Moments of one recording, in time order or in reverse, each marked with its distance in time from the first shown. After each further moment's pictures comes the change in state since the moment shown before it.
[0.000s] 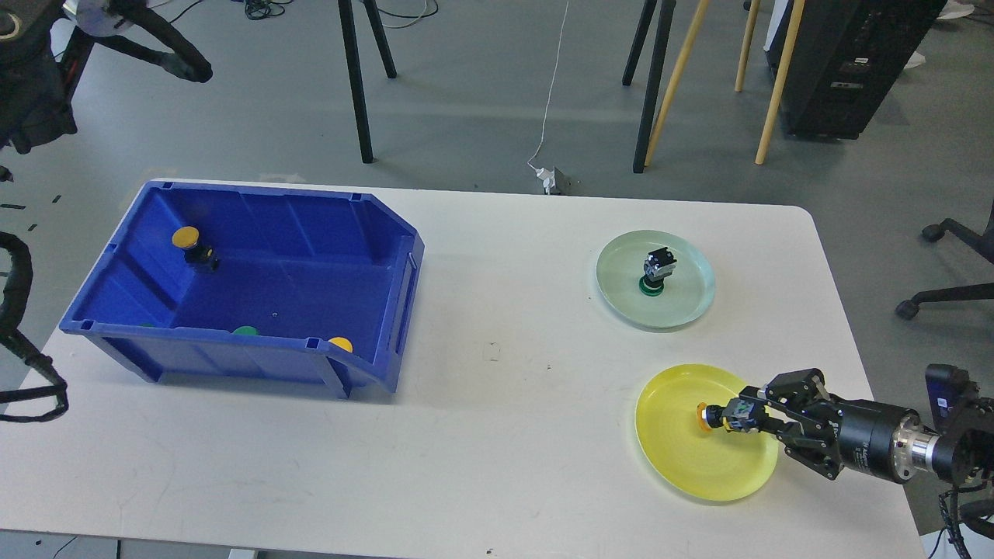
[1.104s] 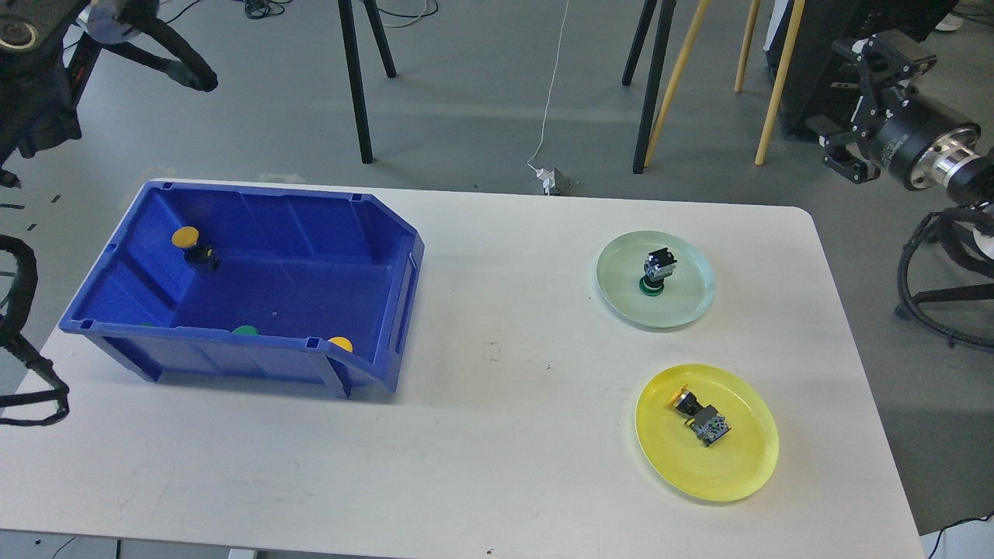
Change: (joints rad) left arm 0.015 -0.027 0.017 -0.007 0.097 0.000 -0.094; right arm 0.432 0.370 0.524 -0.592 0.009 -0.017 -0.121
